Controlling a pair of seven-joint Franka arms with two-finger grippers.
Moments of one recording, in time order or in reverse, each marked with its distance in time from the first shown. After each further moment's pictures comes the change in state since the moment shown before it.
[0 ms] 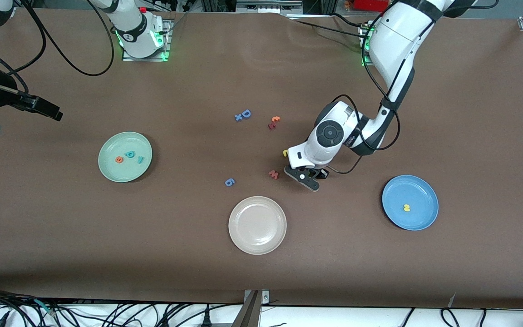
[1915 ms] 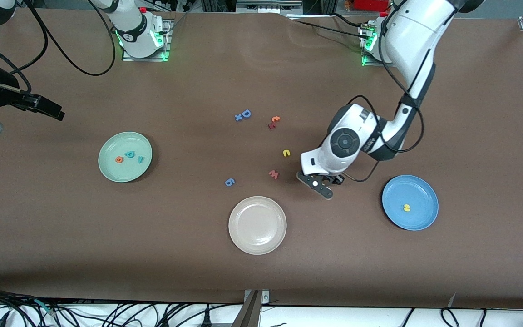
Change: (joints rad) left arm 0.102 -0.062 -0.005 0.102 0.028 -0.249 0.168; right arm 0.004 0.000 0.002 0.006 0.000 0.000 0.000
